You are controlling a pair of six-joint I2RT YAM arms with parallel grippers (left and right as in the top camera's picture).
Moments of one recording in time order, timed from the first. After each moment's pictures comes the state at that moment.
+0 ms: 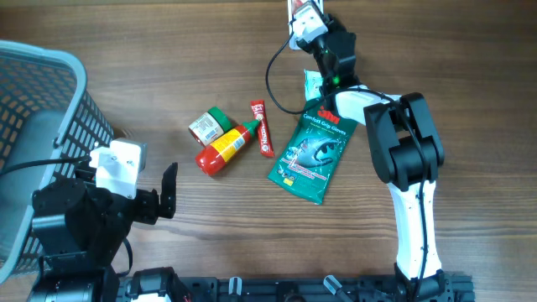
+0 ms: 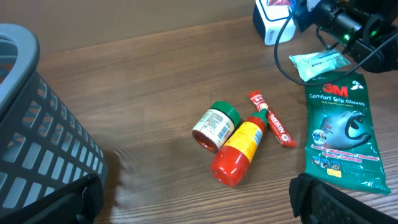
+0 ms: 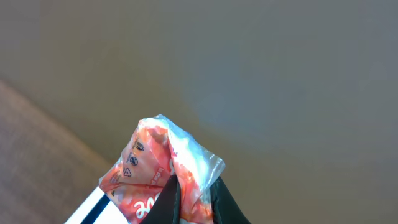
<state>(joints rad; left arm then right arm) 0.10 0.62 1.04 -0.99 0.21 0.22 0.30 2.42 1.50 0.98 0.05 -0.62</state>
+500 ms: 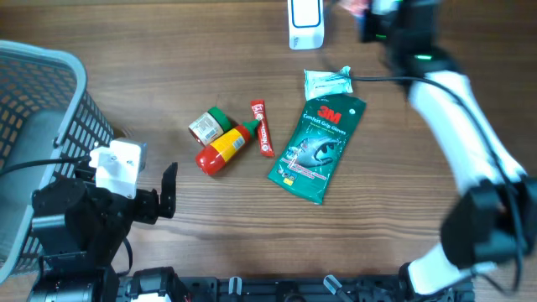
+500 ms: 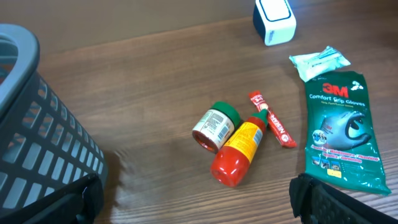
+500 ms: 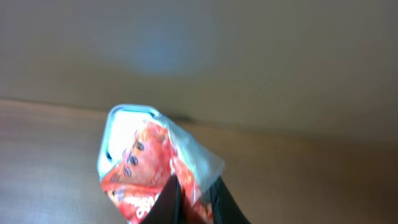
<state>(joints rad) 0.10 0.62 1.04 -0.99 0.21 0.22 0.11 1.75 1.48 -0.19 0.01 -0.01</state>
